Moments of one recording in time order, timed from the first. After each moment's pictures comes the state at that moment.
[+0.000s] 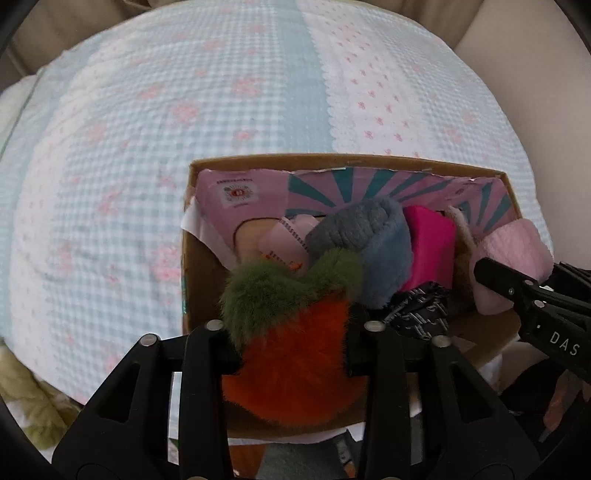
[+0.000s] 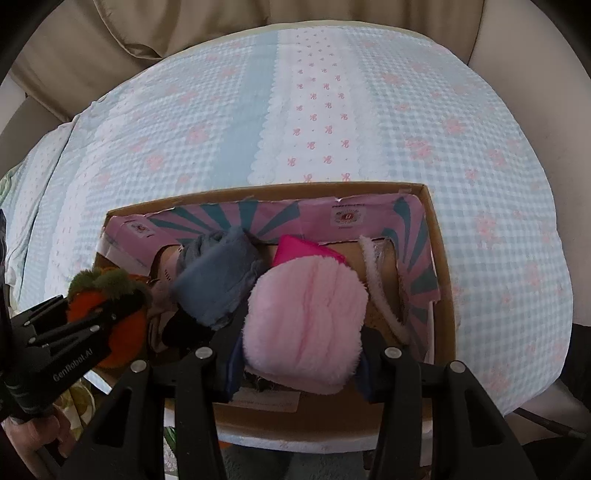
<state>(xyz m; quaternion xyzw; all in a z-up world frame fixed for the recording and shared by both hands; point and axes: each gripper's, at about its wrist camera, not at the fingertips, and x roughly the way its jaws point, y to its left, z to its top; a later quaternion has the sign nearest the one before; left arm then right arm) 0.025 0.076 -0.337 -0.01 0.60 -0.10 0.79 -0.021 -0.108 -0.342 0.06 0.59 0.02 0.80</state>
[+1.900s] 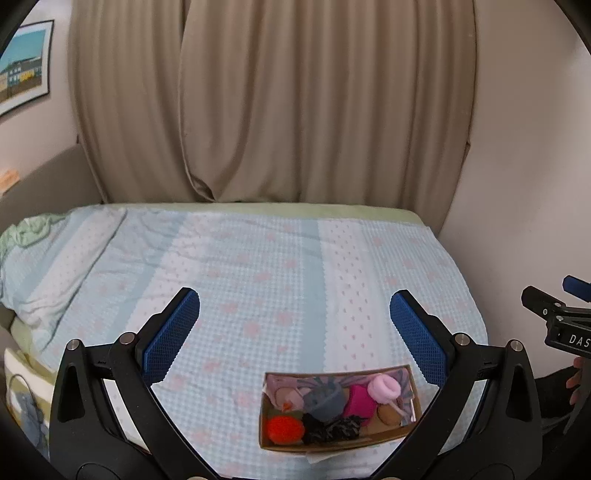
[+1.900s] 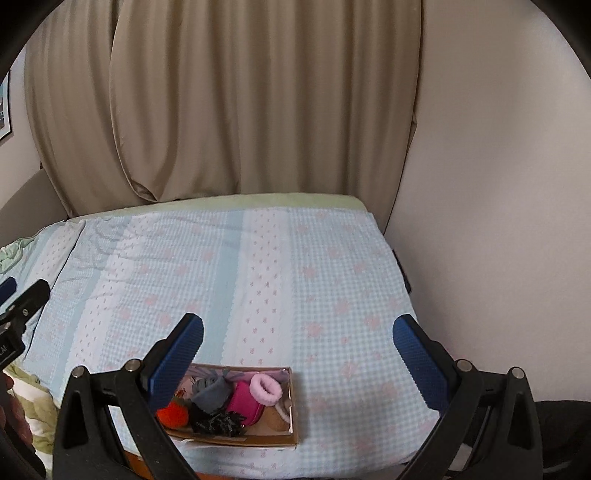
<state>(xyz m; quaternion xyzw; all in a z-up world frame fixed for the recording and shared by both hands) -0.028 0.080 0.025 -0.01 0.32 -0.02 0.95 -0.072 -0.173 -0.018 0.01 0.37 -0.06 0.93</state>
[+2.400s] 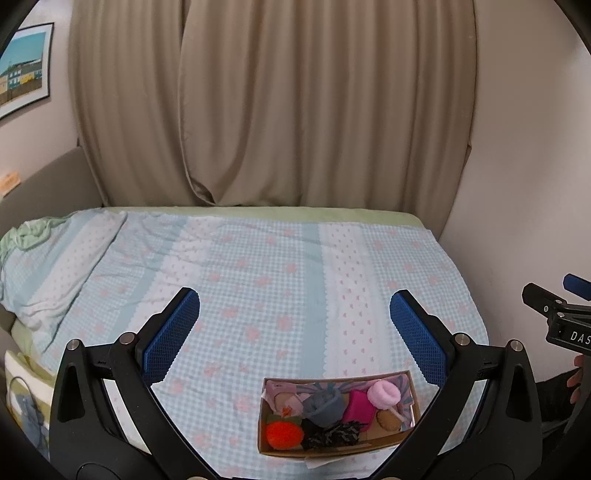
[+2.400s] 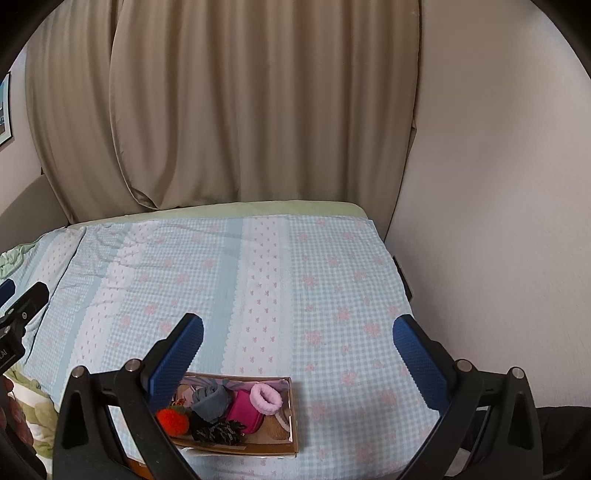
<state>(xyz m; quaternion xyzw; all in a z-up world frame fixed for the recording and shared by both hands) -0.024 0.077 0.026 -0.01 0.31 -0.02 0.95 -0.064 -0.178 -0.016 0.01 0.36 -0.06 0.93</state>
